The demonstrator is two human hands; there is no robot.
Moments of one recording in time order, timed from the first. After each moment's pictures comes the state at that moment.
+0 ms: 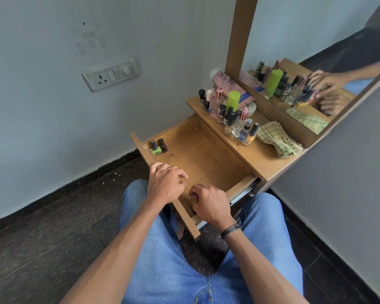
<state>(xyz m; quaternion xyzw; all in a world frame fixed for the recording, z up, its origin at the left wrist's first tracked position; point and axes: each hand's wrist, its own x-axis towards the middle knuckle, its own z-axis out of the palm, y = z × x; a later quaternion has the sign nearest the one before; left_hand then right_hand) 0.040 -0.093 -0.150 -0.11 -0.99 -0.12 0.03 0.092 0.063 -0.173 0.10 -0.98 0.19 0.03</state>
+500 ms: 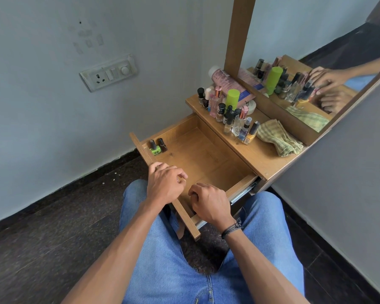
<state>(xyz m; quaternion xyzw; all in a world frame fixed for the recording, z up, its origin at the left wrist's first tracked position) 0.039 -0.093 -0.152 -0.11 -0.98 -0.13 0.04 0.092 0.064 -0.174 0.10 -0.98 0.19 0.02</state>
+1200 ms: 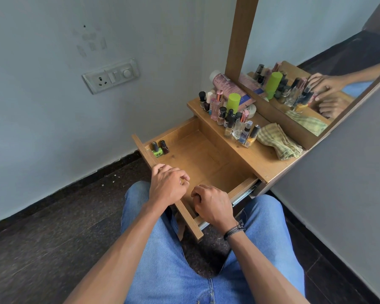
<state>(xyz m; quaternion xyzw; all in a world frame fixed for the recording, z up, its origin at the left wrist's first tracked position) 0.038 -0.089 -0.150 -0.12 -0.98 -0.13 0.03 0.091 0.069 -0.171 0.09 -0.98 0.19 0.02</state>
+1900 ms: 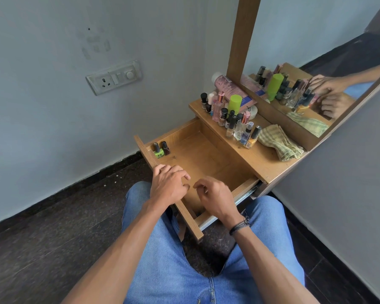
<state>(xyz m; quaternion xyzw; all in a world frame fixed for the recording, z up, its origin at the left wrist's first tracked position) 0.039 -0.092 -0.143 -0.13 -0.99 -0.11 -0.01 0.082 0.078 -0.155 0.09 -0.94 0.33 0.05</state>
